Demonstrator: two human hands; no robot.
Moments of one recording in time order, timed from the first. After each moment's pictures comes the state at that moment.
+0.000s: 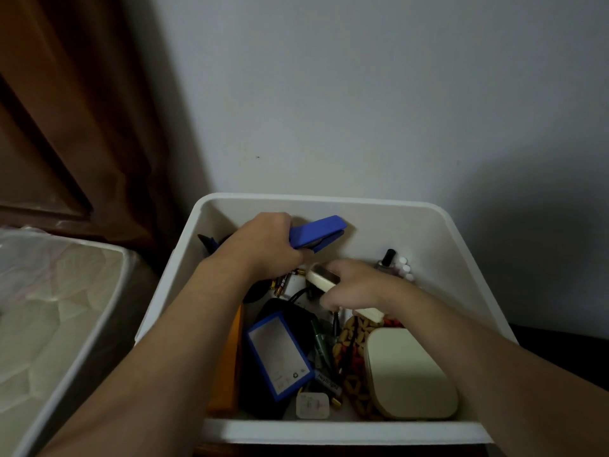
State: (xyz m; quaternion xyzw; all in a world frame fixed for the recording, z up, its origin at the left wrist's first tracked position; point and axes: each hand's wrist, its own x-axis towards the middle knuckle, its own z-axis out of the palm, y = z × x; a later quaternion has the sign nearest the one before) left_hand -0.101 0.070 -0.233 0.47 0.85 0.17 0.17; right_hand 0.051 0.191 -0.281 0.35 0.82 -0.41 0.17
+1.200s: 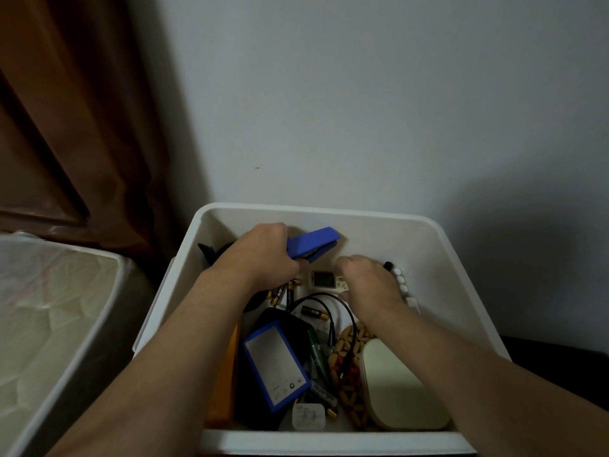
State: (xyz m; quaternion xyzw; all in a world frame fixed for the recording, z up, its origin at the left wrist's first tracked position) left_hand -0.102 0.068 -0.236 0.45 0.86 0.18 0.17; right_hand 0.063 0.201 -0.300 0.31 0.95 -0.05 -0.01
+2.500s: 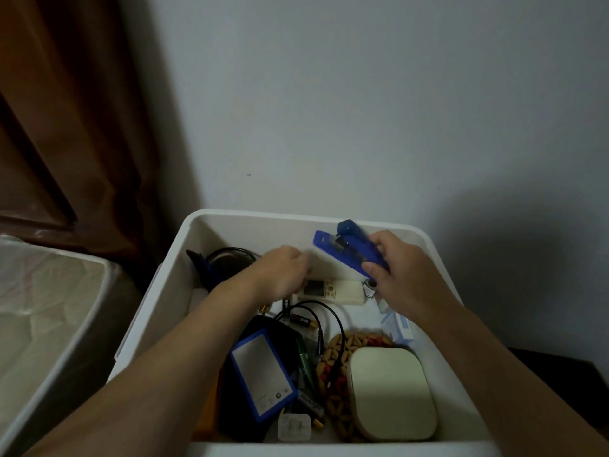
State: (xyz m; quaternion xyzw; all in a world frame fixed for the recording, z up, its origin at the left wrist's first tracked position) left_hand -0.072 0.089 -0.243 0.38 0.78 0.31 0.38; right_hand 0.113 0.234 -0.250 0.29 0.91 -0.21 -0.19
